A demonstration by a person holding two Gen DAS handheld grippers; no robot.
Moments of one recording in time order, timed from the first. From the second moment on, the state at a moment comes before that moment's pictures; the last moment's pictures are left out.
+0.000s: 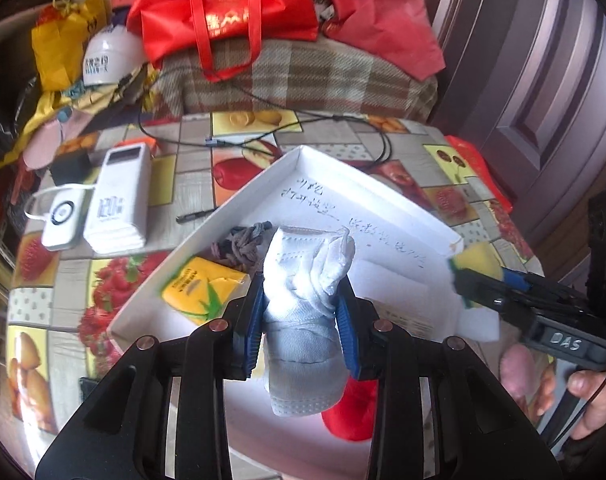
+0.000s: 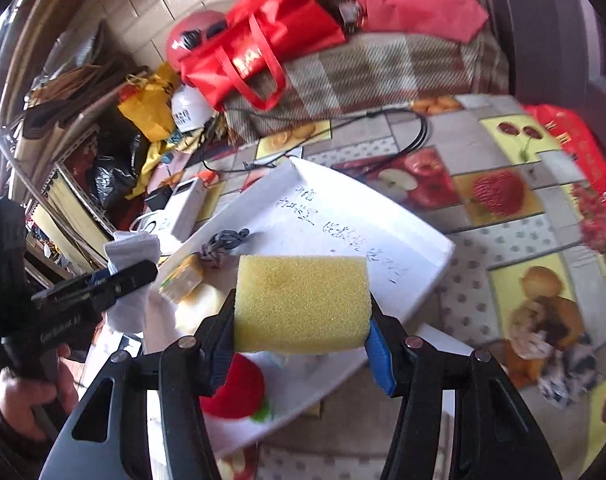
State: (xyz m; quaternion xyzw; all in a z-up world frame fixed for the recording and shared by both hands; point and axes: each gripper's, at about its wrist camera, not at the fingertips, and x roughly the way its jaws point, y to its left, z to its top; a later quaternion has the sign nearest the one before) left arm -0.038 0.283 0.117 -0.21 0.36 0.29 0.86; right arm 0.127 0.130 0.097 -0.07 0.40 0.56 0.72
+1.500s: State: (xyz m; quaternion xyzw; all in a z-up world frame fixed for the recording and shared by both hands) left arm 0.001 0.083 0.102 -0.16 0.43 0.09 0.88; right arm 0.155 -0.128 0.105 0.05 0.34 0.40 0.85
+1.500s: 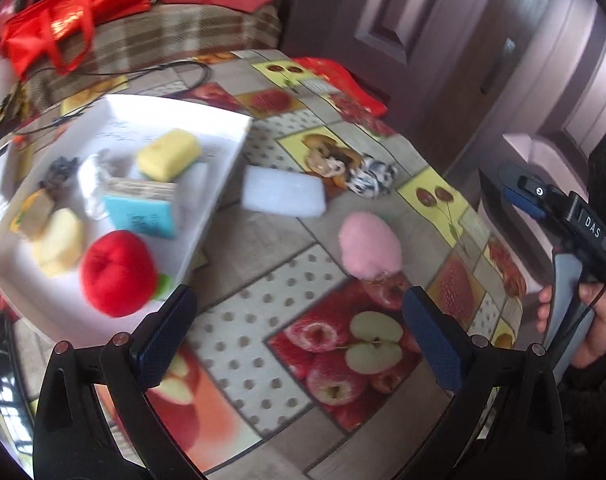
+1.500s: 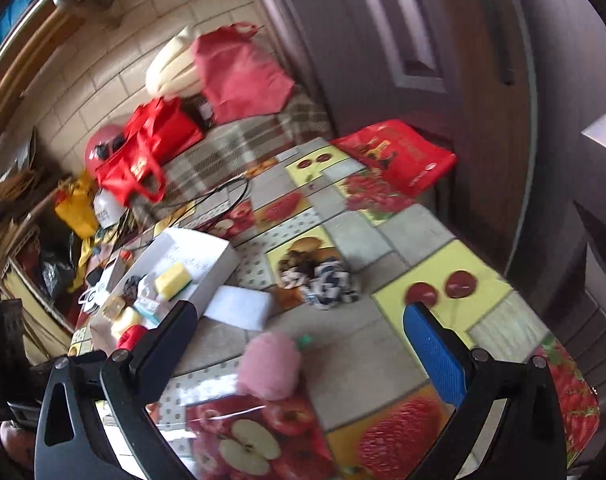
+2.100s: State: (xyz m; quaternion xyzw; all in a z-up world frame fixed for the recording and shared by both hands) left arm 0.111 0.043 0.036 -0.17 0.49 0.11 0.84; right arm 0.236 -0.034 0.041 -0.14 0.37 0.47 0.79
